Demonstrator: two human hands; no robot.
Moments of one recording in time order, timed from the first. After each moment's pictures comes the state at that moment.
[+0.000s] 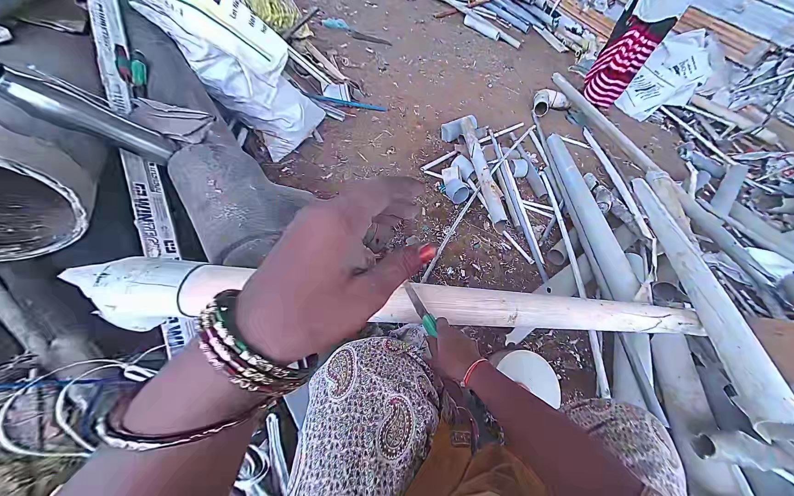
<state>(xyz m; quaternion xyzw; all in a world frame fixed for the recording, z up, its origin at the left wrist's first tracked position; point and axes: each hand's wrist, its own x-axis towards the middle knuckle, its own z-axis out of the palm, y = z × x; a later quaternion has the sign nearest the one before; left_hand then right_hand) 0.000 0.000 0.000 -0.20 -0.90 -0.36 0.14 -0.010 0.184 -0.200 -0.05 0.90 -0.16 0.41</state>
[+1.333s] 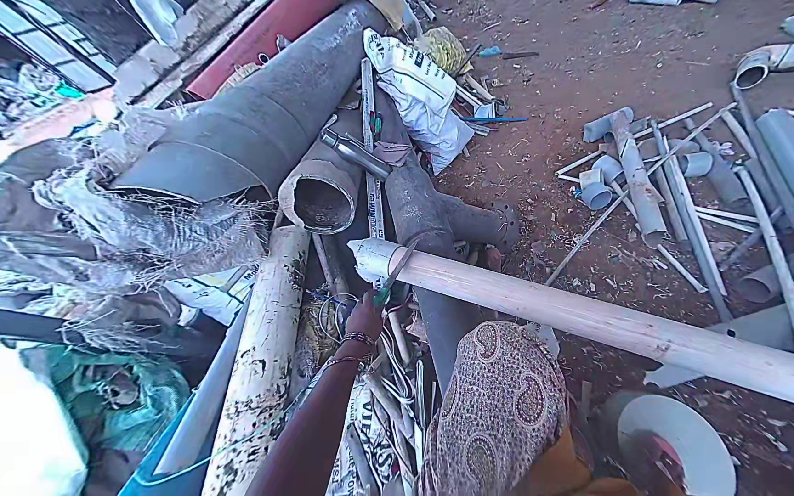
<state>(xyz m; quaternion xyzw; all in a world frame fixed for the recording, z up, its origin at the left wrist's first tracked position) 0.099 -0.196 -0.174 0.40 -0.89 -0.19 -0.12 0.044 0.468 -0.197 0.15 0.81 -0.52 0.21</state>
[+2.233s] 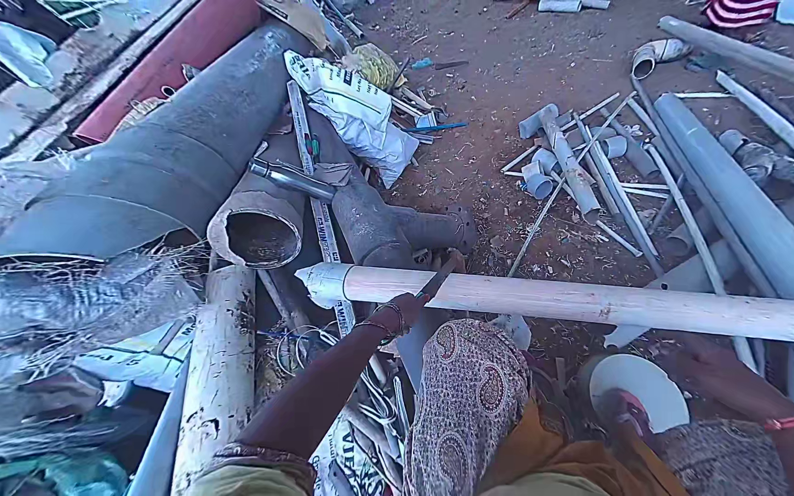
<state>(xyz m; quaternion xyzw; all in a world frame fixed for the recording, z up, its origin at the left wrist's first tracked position) -0.008 -0.082 -0.157 0.27 -0.87 -0.18 -0.38 0.019 0.419 -0.191 0.08 0.87 -0.40 0.28</state>
